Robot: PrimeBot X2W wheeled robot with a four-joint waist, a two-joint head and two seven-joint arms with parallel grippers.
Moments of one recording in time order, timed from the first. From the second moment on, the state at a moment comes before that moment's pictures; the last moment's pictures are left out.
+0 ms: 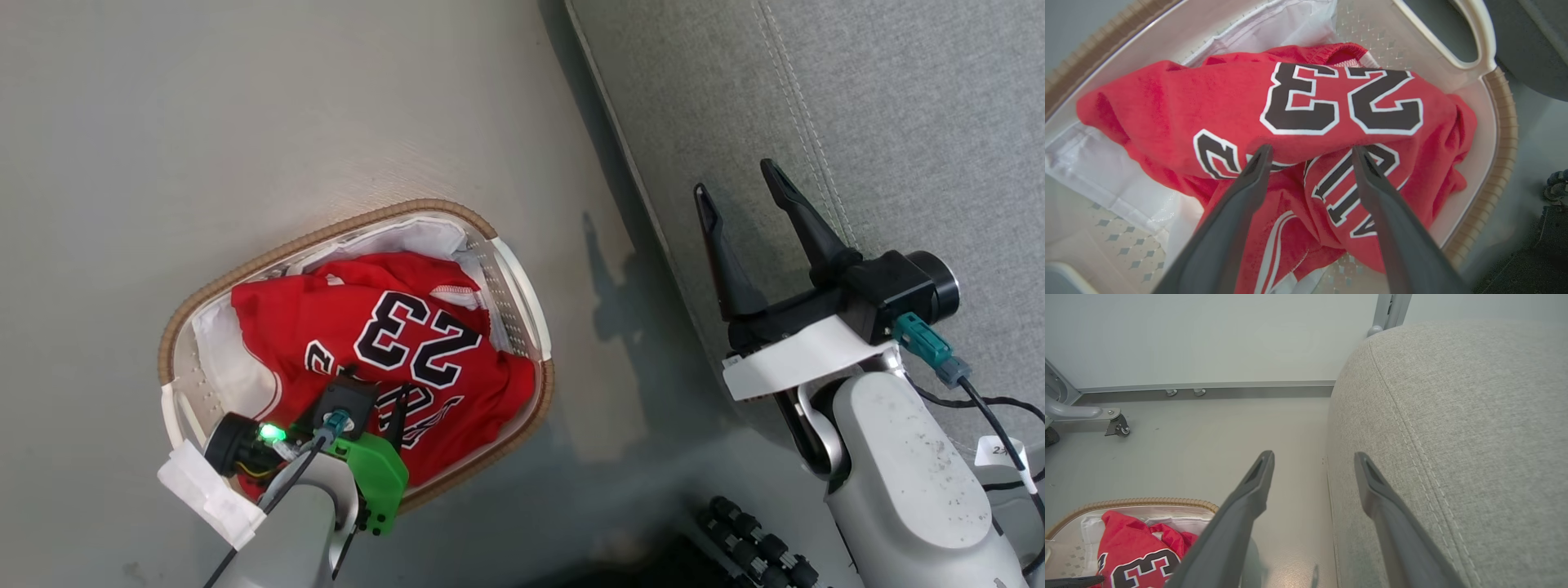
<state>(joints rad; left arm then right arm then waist) -0.51 0.06 -0.38 1.01 -0.03 -0.11 -0.26 -0.41 -0.11 0.22 0.14 0.18 0.13 -0.26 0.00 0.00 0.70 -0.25</state>
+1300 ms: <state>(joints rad) -0.81 0.11 -0.61 1.24 0.06 -0.11 -0.26 -0.51 -0.07 0.24 0.09 0.19 0.13 -0.26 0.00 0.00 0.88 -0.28</state>
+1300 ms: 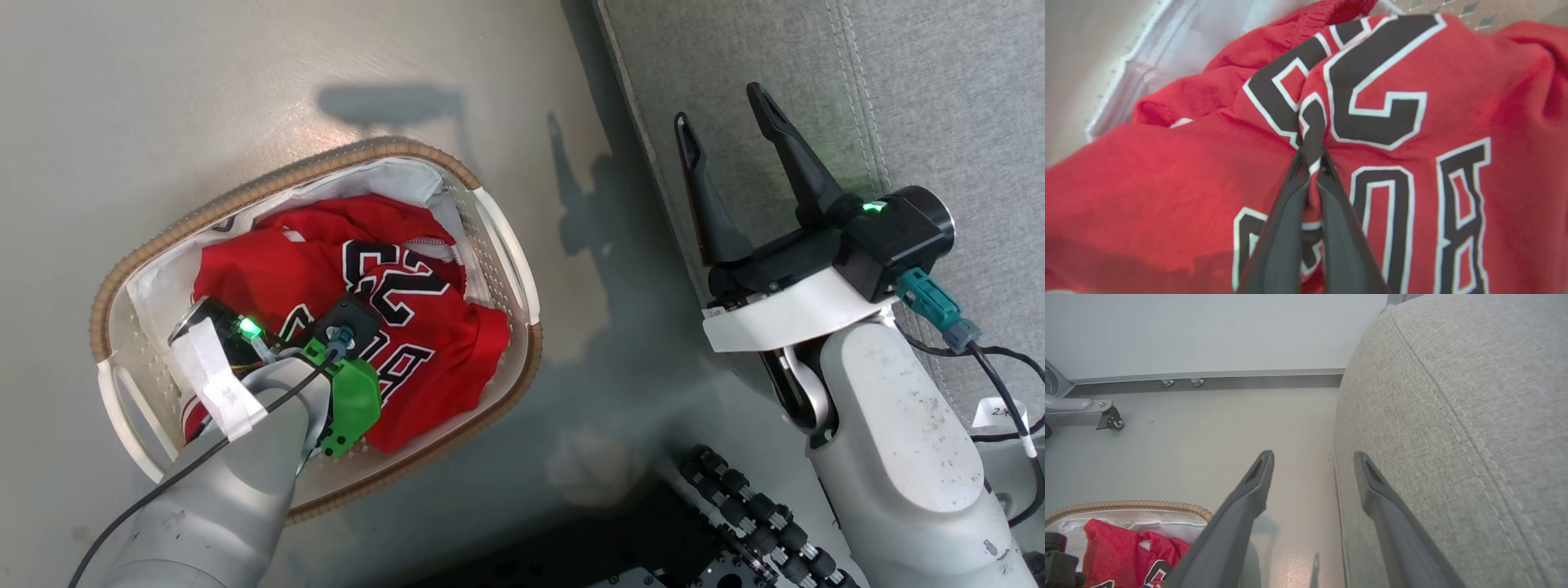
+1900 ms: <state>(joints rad) -0.59 0.09 -0.54 0.98 -0.08 -0.09 -0.26 -0.44 -0.08 0.25 0.17 0.19 0.13 -0.26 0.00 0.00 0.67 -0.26</state>
